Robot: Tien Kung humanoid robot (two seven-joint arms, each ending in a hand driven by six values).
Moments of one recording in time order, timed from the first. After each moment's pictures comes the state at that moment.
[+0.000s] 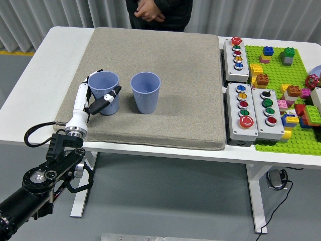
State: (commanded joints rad) left arm -0.41 0.13 -0.96 -0.93 1.05 0.43 -0.40; right arm 0.22 -0.09 1.92 0.19 -1.65 -0.11 -0.25
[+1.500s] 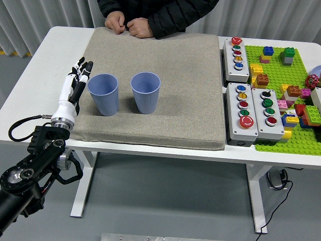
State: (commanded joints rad) left arm -0.36 0.19 -1.14 -1.11 0.94 0.29 -0.25; right arm 0.22 -0.09 1.92 0.19 -1.66 -0.11 -0.25
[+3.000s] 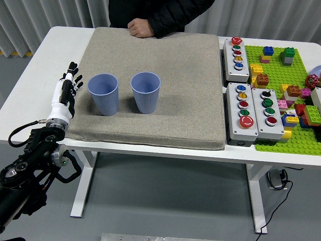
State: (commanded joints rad) left arm -0.38 0.17 -1.15 -1.00 0.72 0.20 -0.30; right arm 0.21 -0.09 1.91 0.19 -1.65 -0.11 -0.25
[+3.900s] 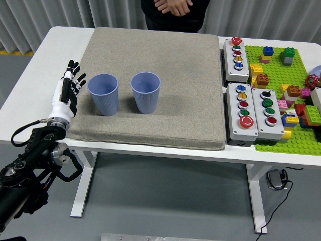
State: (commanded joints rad) left arm -0.38 0.17 -1.15 -1.02 0.72 0.19 -0.30; right arm 0.21 -0.09 1.92 0.19 -1.64 -0.12 -0.24
